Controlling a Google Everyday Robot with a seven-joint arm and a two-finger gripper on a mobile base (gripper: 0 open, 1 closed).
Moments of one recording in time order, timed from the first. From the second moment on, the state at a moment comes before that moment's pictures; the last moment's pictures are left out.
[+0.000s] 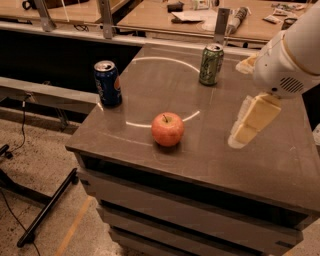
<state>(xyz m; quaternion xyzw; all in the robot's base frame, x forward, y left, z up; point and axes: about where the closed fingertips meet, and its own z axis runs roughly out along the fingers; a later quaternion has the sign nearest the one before) 0.470 -0.157 0.951 -0.60 0.76 0.03 0.24</state>
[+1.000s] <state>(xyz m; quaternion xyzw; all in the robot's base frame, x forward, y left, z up) 0.485 -0.056 0.908 -0.56 0.74 0.17 0.33</state>
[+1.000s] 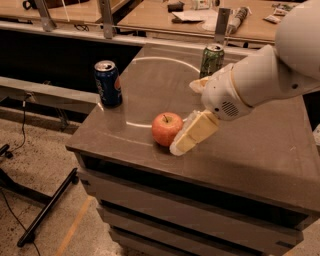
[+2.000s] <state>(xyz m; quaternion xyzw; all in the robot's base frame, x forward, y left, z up) 0.545 0.006 0.827 -0.56 0.71 0.23 0.35</state>
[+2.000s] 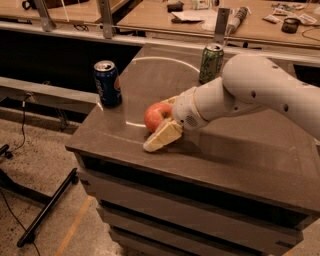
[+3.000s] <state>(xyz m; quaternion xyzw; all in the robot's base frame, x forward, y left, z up) 0.549 -0.006 0.823 -0.54 0.72 0.24 0.36</state>
